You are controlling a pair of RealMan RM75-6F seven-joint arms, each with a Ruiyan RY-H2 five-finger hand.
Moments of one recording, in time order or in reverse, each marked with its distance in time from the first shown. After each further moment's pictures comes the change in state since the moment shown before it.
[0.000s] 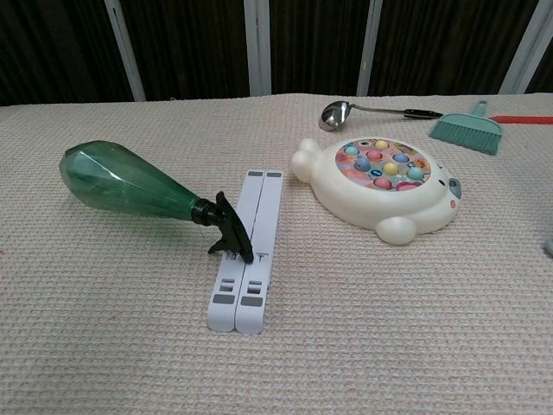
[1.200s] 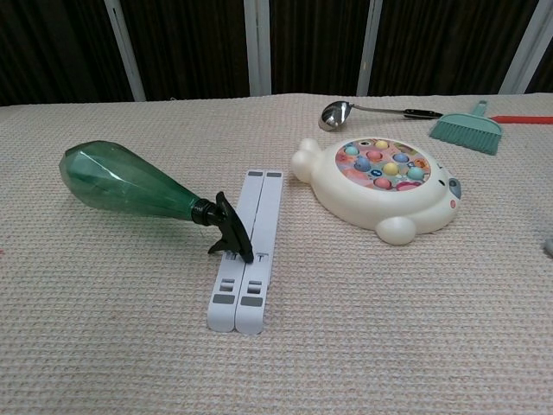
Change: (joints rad) left arm -0.009 0.030 0.001 -0.054 0.046 0.022 0.050; right arm 0.144 0.024 0.023 0.236 0.158 -0.453 0.231
